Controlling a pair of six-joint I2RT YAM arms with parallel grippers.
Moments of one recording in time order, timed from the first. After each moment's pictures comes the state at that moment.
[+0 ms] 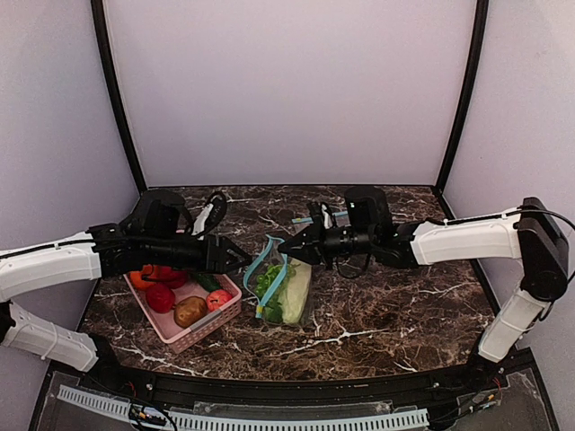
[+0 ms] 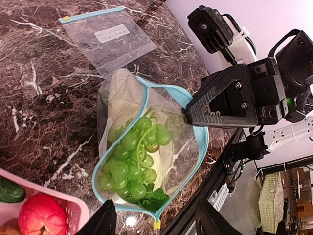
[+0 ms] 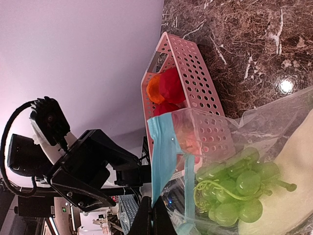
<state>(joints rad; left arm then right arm) -0.77 1.18 0.84 -0.24 0.33 -0.63 0.86 1.64 1.01 0.28 -0.54 1.21</state>
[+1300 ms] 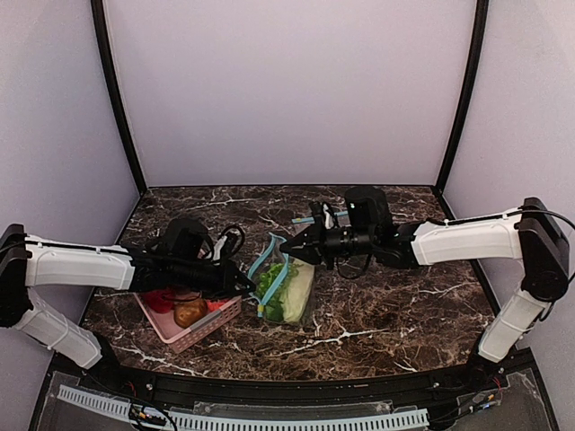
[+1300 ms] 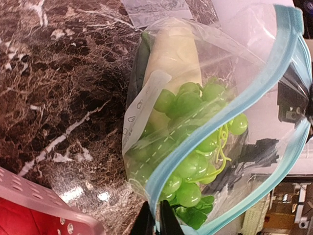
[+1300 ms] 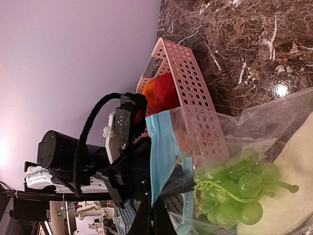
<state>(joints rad) -0.77 1.36 0.69 -0.02 0.39 -0.83 0.86 1.64 1.01 0.27 -0.51 1.19</state>
